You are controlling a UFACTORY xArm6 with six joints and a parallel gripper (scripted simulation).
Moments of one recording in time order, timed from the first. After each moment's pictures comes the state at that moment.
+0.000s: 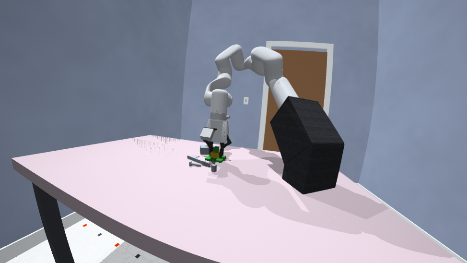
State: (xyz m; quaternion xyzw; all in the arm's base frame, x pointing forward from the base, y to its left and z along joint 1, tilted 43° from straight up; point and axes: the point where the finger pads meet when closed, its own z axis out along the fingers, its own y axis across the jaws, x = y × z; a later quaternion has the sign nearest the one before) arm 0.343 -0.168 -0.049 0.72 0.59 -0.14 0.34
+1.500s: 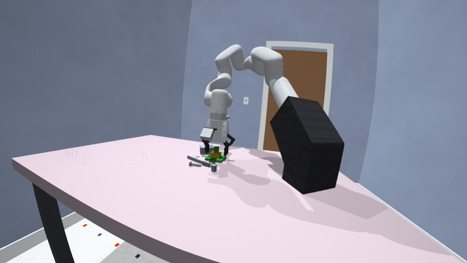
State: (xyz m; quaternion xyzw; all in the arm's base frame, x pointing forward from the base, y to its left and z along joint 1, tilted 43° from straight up) arm 0.343 -0.168 -0.049 0.72 0.59 -0.14 0.34
